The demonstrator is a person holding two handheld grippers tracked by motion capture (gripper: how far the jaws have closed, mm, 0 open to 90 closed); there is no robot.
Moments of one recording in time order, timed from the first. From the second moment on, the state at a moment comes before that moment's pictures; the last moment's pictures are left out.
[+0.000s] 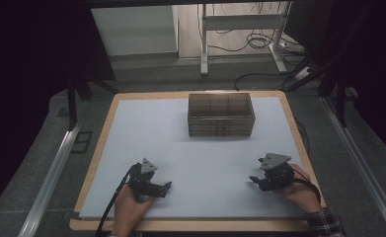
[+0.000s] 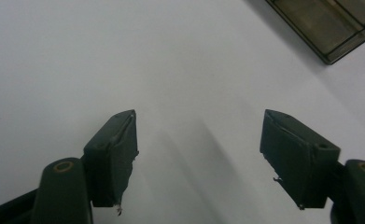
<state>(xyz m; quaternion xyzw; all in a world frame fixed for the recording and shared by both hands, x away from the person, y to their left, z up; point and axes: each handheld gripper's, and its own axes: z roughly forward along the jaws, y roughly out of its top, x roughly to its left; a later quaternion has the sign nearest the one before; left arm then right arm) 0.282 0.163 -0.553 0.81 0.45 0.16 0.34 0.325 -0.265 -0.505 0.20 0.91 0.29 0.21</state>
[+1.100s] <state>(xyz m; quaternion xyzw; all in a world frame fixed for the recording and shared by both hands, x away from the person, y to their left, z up) 0.282 0.163 -0.553 0.81 0.45 0.16 0.34 0.344 -0.234 -0.507 0.13 0.90 0.26 0.32</state>
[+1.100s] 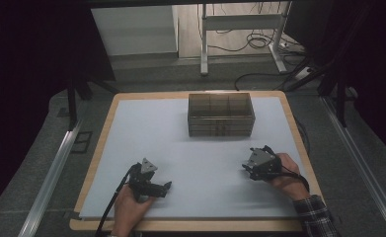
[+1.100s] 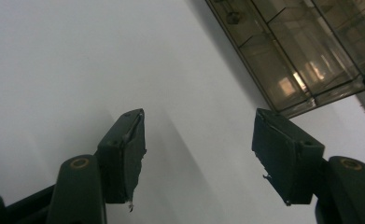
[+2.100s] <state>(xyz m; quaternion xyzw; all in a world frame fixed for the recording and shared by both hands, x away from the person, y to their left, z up) 0.282 0.163 -0.553 0.81 0.45 0.16 0.34 0.362 -0.189 -0.527 0.03 0.88 0.19 0.44</state>
